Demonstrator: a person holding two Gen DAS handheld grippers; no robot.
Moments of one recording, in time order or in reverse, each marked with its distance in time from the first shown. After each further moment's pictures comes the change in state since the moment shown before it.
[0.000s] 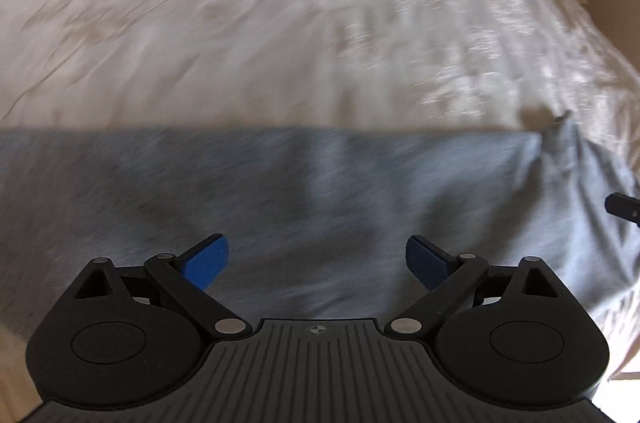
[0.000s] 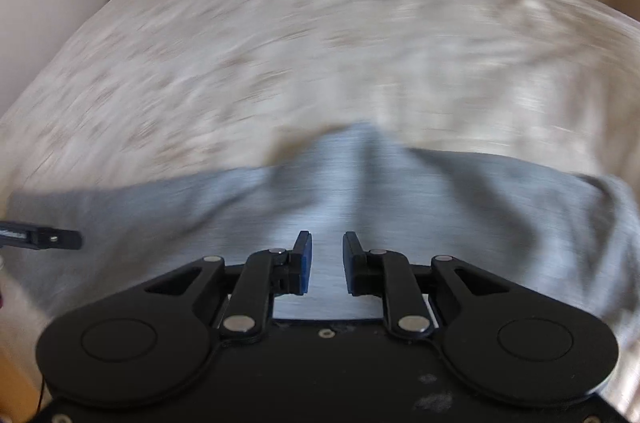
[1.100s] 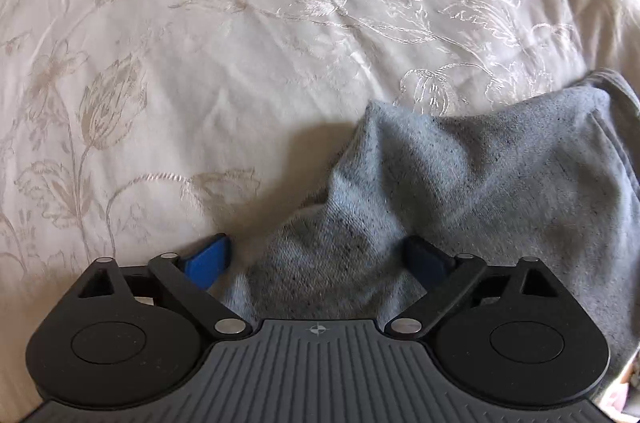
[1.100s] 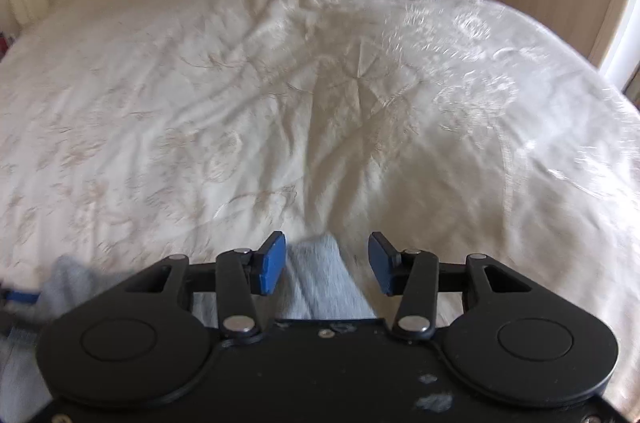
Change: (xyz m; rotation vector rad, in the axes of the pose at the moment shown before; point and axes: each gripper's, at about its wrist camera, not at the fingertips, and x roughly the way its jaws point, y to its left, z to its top) left arm 0.129 -0.287 0.065 0.563 0.135 -0.046; right arm -0.088 -0.255 -0.009 0.370 -0.131 -0.390
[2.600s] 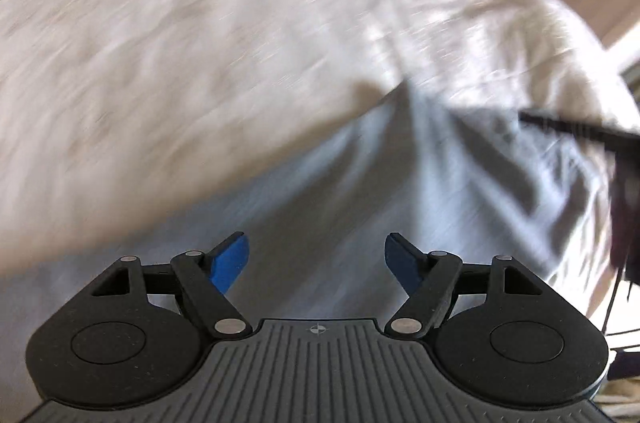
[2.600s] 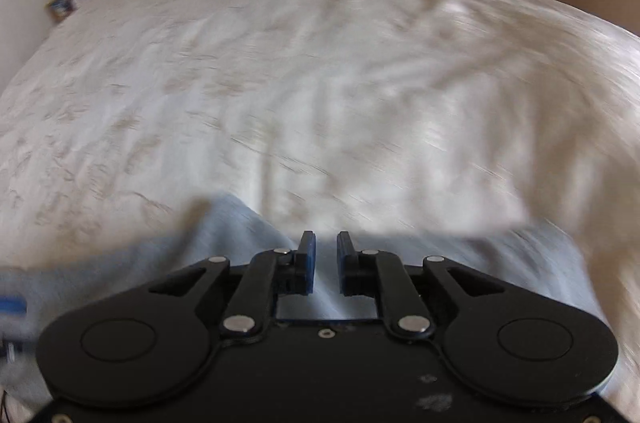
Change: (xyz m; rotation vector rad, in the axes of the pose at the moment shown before) left arm -0.118 0.056 -0.092 -0.188 -0.141 -0.129; right arm 0.022 0.138 -0.025 -0.172 0.059 0.154
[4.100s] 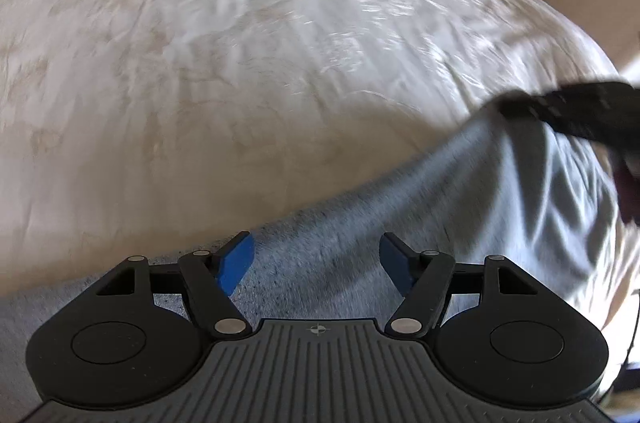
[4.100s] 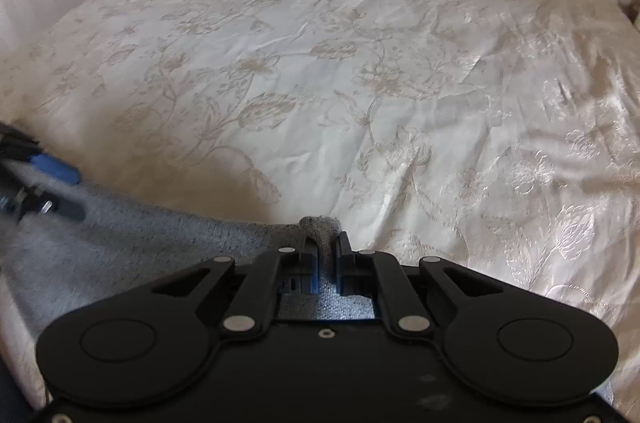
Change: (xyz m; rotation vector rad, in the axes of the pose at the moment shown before) left arm -0.009 0.081 -0.025 -0.033 -0.060 0.017; right arm 0.044 0.091 0.040 -0.463 0.015 0.276
